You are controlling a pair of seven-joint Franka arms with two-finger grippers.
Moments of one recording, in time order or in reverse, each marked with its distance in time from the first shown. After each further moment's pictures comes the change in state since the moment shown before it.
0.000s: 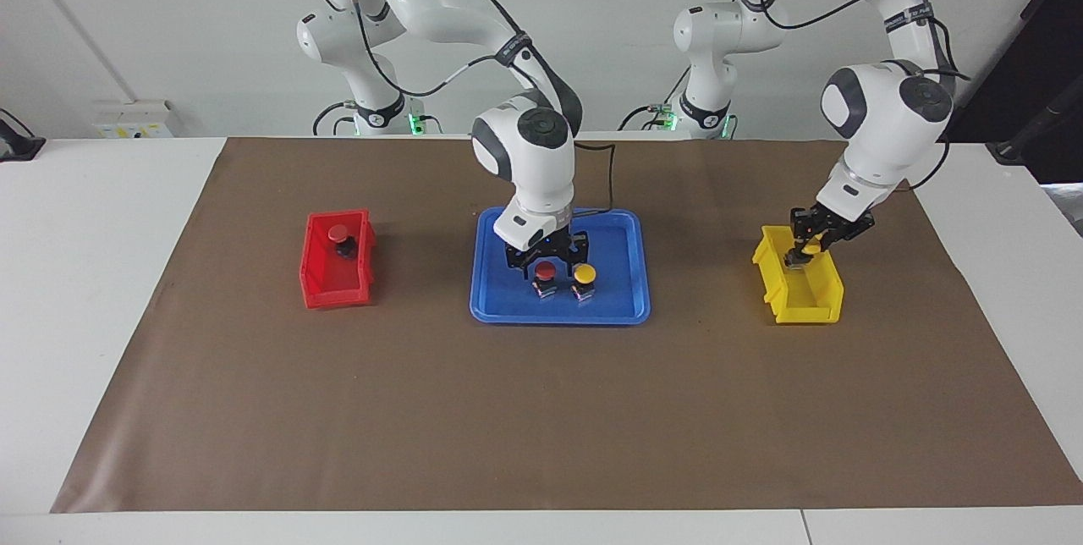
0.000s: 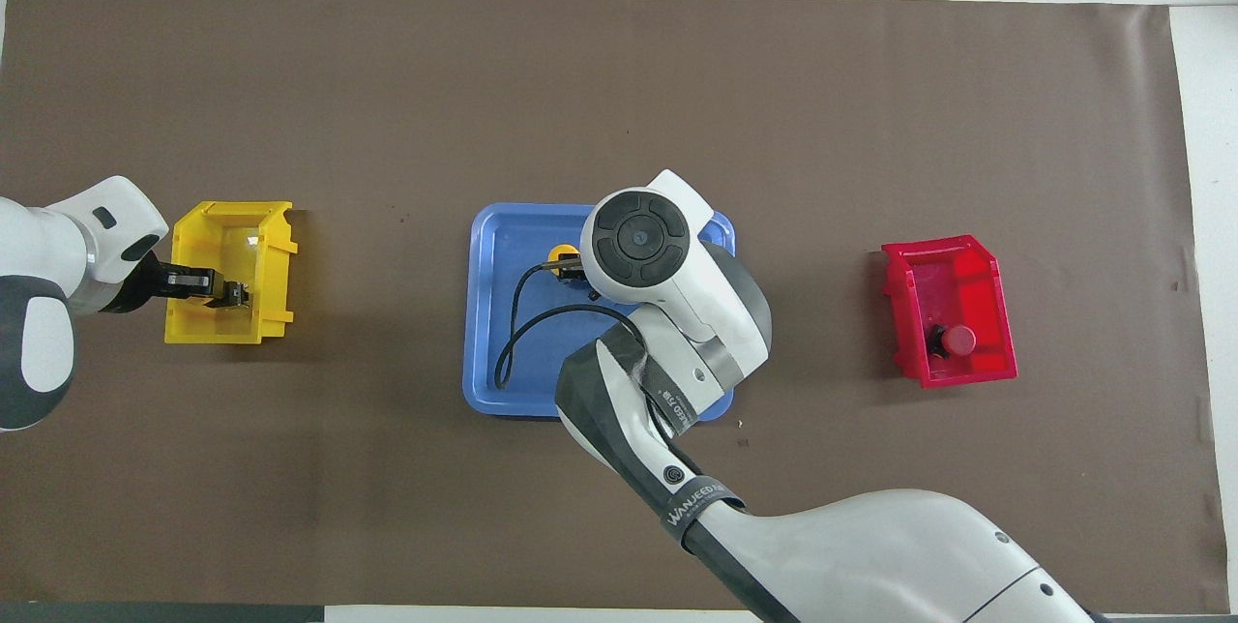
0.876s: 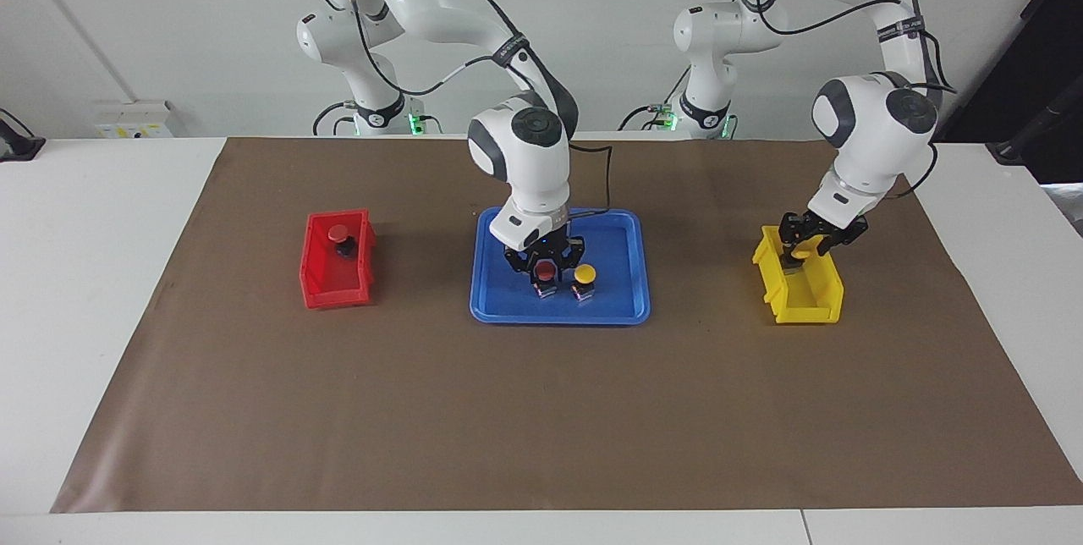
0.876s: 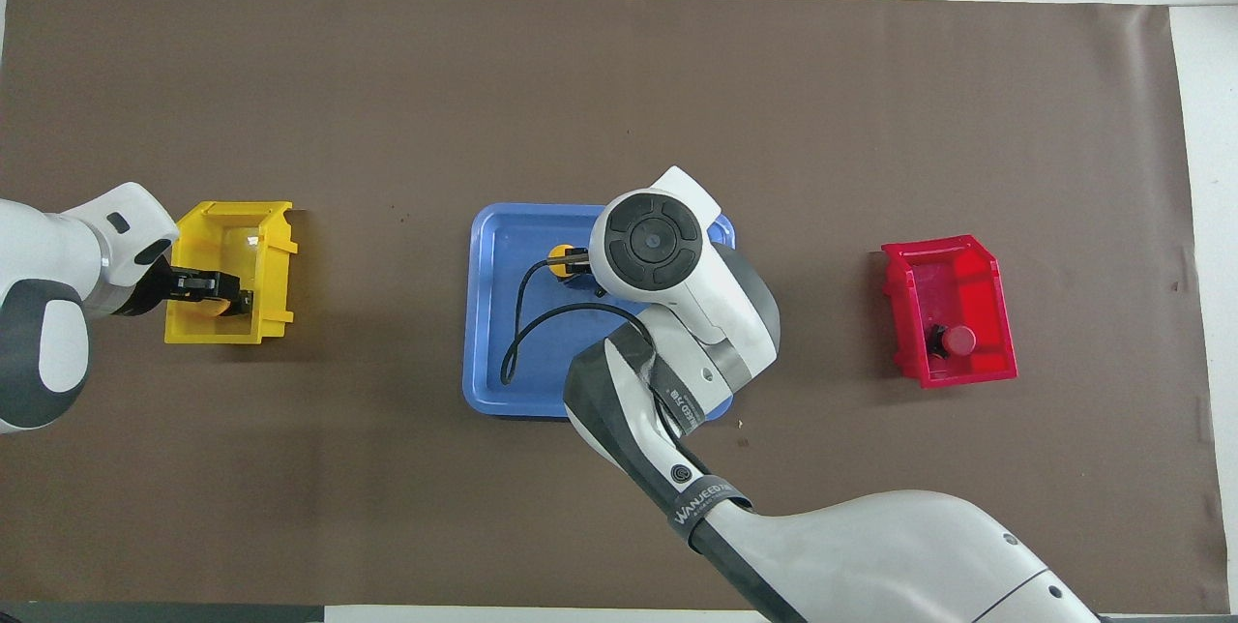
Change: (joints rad) left arm 0.000 0.011 -0.001 0.023 0.000 -0.025 -0.004; right arm -0.002 -0.009 -0.011 -0.010 -0.002 0.040 -0.001
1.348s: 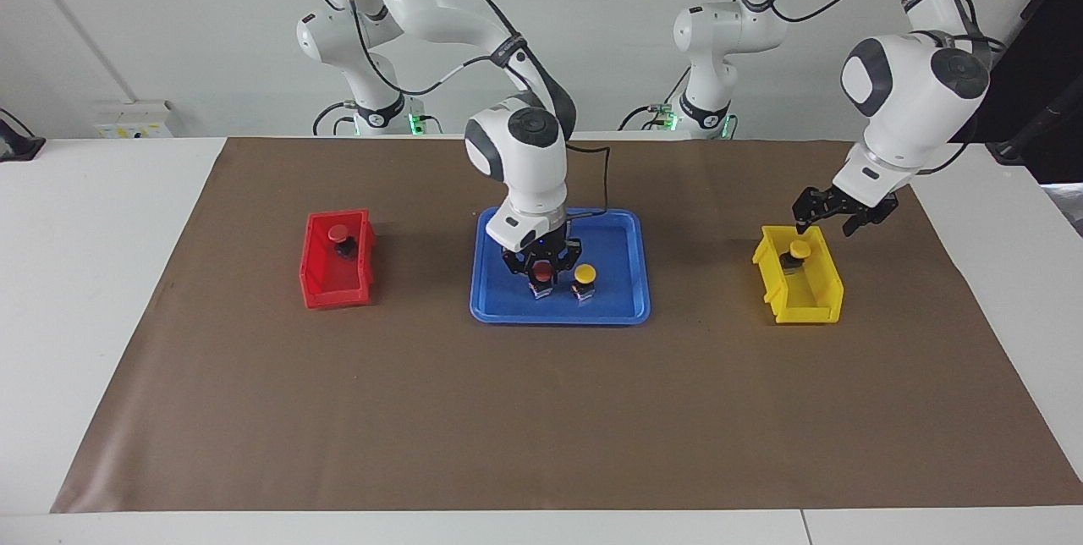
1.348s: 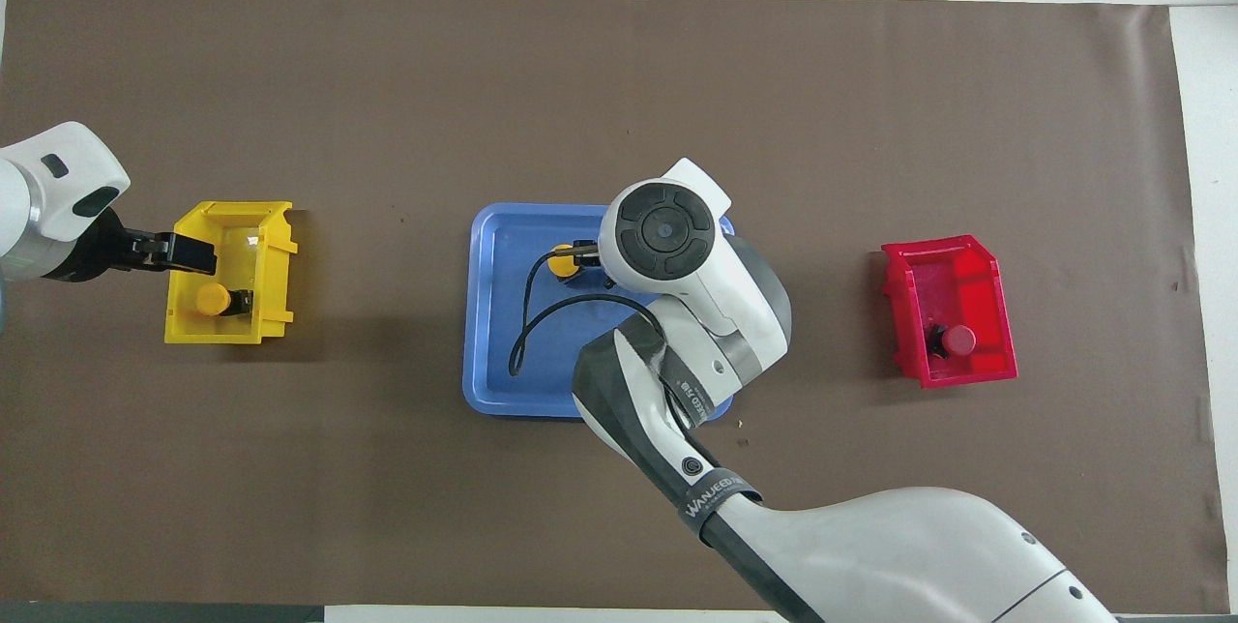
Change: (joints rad) left arm -0.061 -0.022 -0.024 0.233 0.000 -0.266 -0.097; right arm -0.040 -0.024 -0.005 0.030 -0.002 -0.066 -0.041
